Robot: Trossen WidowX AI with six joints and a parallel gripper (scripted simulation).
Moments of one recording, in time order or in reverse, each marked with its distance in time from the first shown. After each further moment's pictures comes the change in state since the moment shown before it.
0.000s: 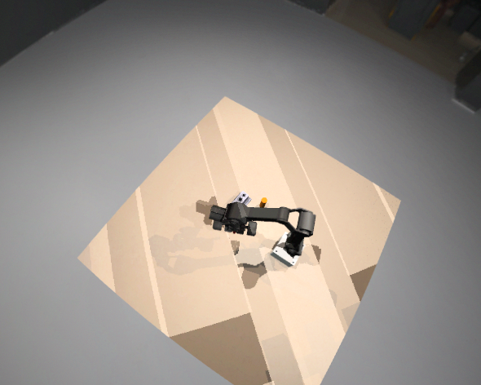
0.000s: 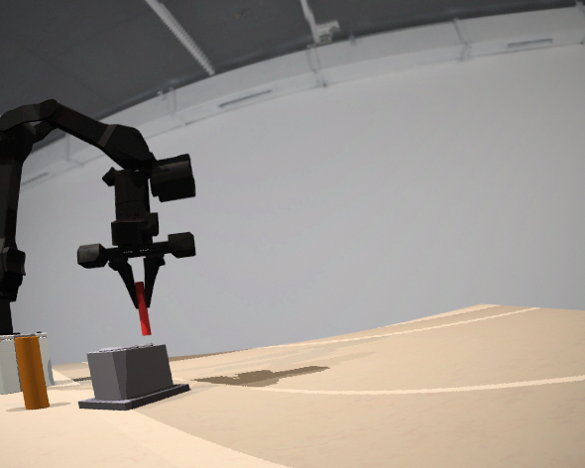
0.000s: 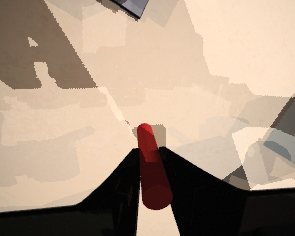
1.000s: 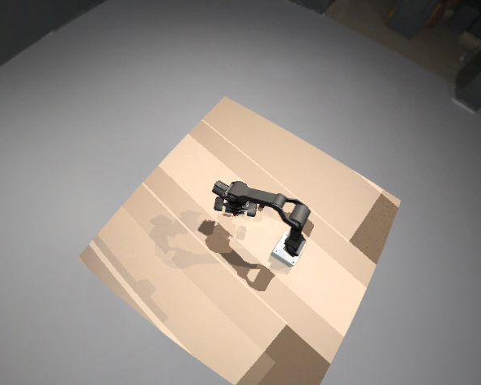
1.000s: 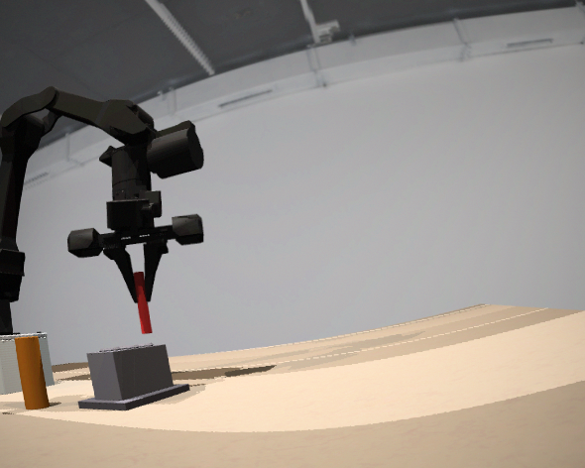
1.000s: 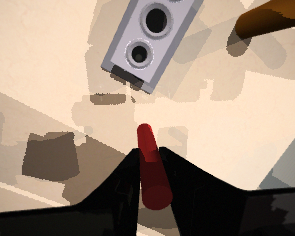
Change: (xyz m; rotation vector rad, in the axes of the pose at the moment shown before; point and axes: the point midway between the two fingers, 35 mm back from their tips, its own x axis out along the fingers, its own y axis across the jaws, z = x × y) arm -0.003 0.012 0.086 0.001 -0.010 0.003
